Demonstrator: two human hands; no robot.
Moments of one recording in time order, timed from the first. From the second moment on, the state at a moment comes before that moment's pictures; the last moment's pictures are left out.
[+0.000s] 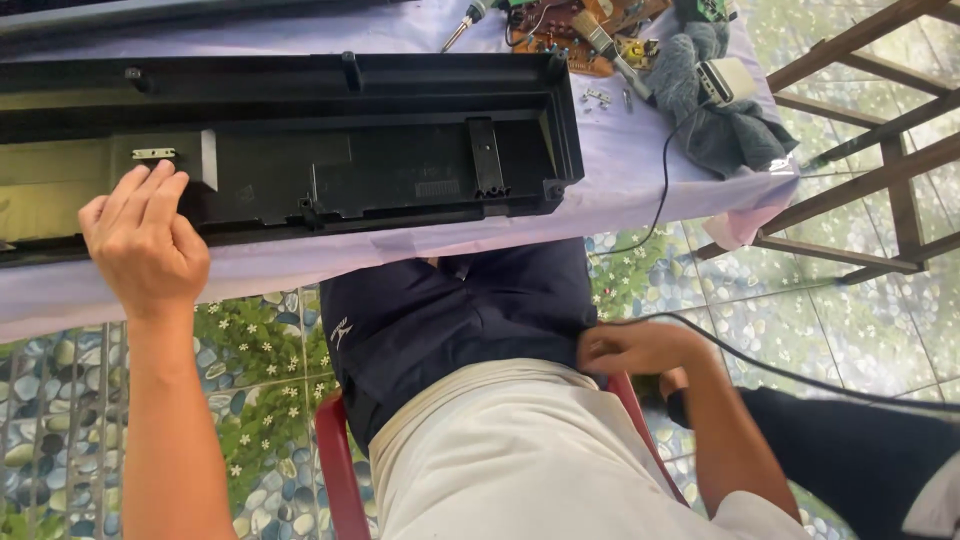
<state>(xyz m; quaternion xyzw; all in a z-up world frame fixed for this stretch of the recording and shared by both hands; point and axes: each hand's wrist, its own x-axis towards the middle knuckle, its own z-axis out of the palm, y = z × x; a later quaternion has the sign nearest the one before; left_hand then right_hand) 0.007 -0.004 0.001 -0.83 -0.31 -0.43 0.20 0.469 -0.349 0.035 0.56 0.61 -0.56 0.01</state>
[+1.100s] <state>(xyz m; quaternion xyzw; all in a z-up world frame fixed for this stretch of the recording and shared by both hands) 0.002 0.002 -0.012 -0.82 -0.32 -0.42 0.21 0.733 -0.229 0.081 0.69 0.14 0.04 -0.71</state>
